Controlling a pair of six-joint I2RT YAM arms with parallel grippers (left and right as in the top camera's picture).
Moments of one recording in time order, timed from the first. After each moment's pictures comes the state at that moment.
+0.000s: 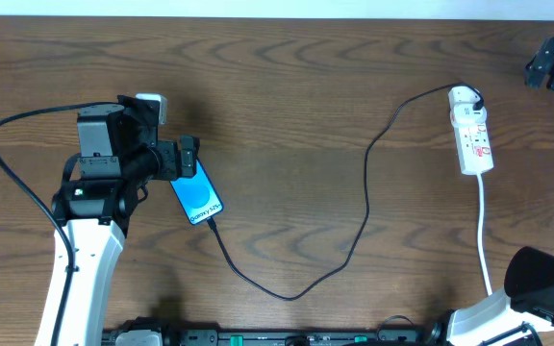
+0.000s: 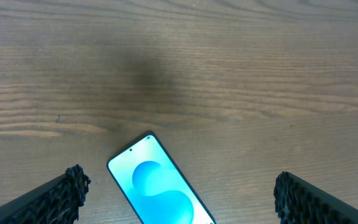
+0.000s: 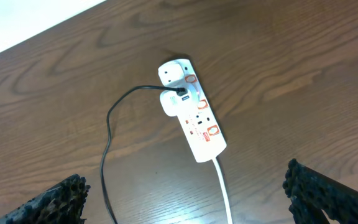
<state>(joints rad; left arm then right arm) 0.03 1.19 0.97 -0.59 0.25 0.02 -0.38 1.80 2.21 -1.42 -0.15 0.04</state>
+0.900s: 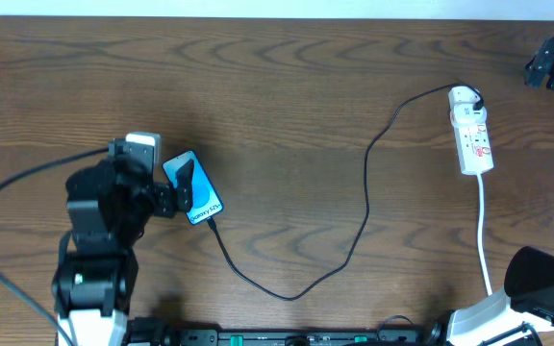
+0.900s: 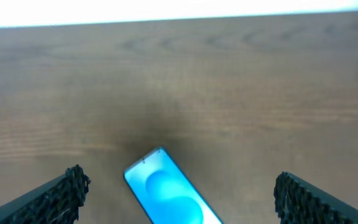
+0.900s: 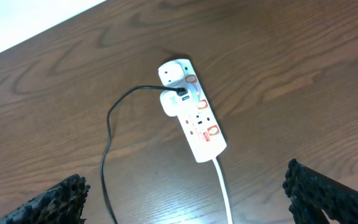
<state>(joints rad) 0.03 0.77 0.69 -0.42 0.23 0.06 -0.38 1.80 2.21 -1.42 -0.15 0.04</state>
